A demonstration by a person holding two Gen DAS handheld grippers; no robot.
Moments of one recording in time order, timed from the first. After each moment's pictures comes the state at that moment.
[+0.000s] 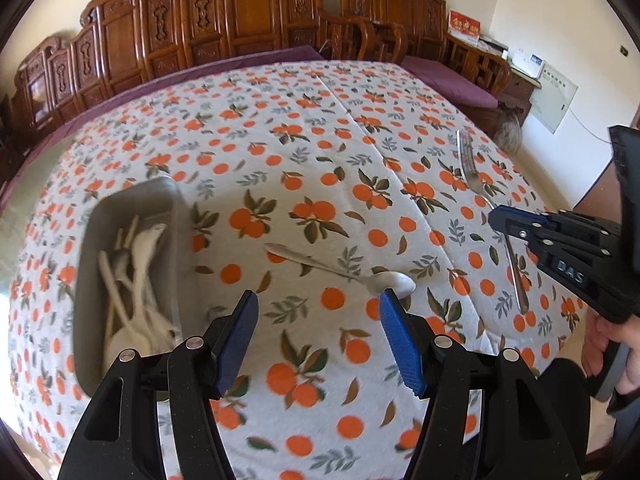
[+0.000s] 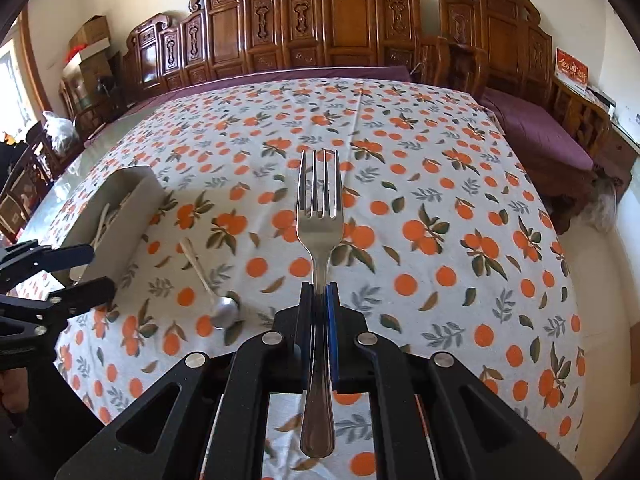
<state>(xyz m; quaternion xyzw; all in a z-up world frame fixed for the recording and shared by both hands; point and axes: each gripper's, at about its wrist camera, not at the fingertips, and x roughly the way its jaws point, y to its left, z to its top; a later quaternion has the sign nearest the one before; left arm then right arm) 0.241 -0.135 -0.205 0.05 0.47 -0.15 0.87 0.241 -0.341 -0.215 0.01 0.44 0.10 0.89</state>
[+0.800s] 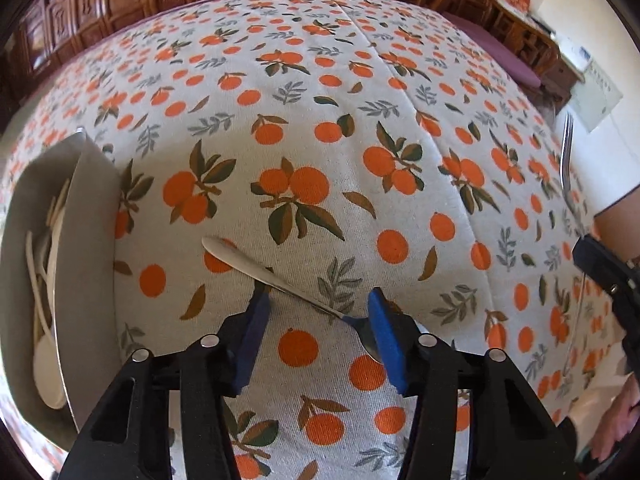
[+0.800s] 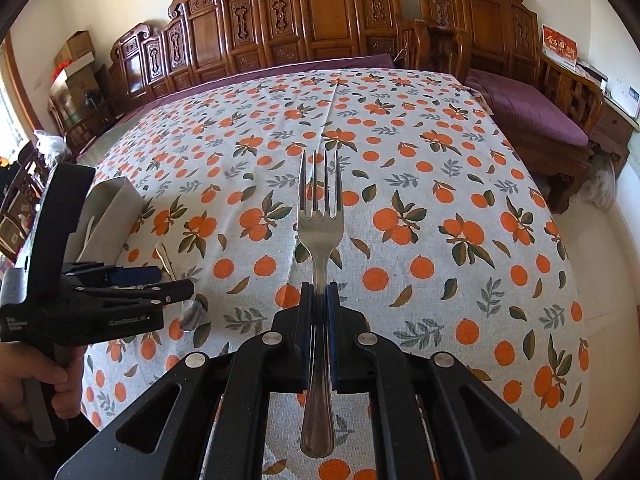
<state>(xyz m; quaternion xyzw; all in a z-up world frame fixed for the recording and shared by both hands) 0.309 -0.179 -0.274 0.03 0.57 -0.10 0.82 0.249 -0.367 -0.227 0.04 0.45 0.09 0.89</state>
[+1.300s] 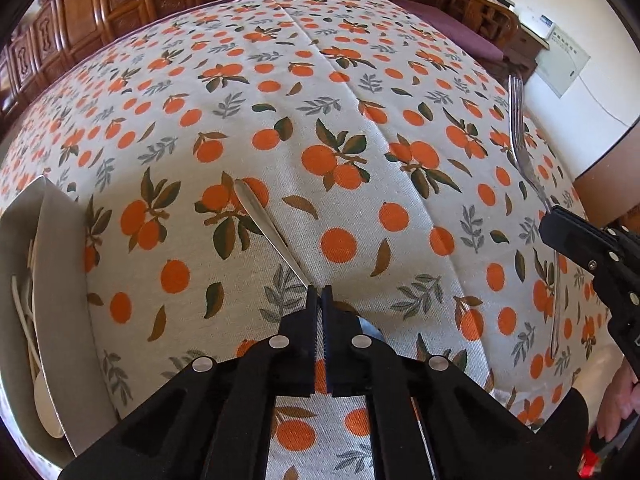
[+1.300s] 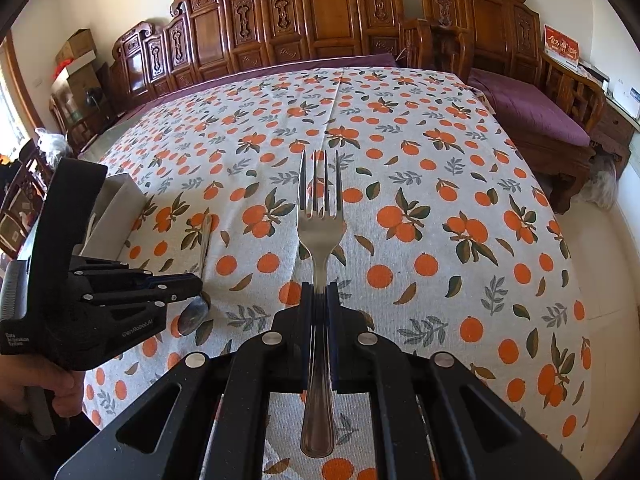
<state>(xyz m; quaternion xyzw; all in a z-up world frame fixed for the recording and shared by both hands) 0.308 -0.202 -0.272 0.07 0.56 -0.17 0.81 0.248 -0.364 -0.229 0.04 0.45 0.09 0.89</state>
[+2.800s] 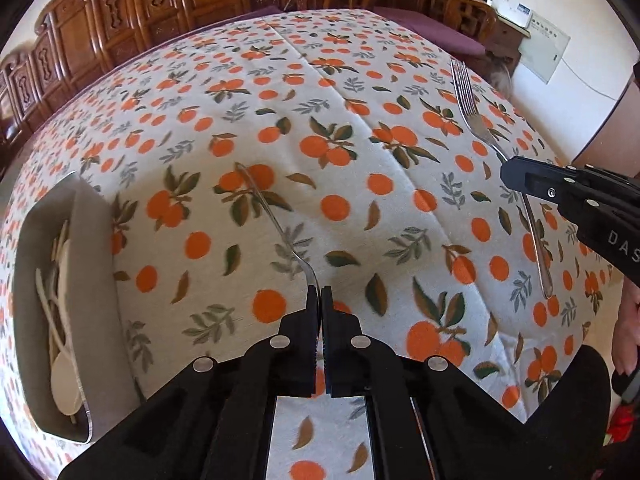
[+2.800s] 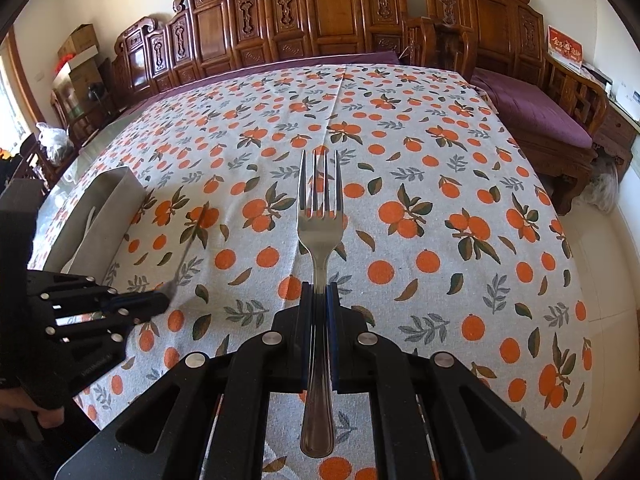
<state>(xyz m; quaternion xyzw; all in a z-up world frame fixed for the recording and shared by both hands) 0.262 -0.189 -0.255 0.10 0.52 -0.18 0.83 0.247 -0.361 -0.232 0.03 0.46 0.10 0.88</state>
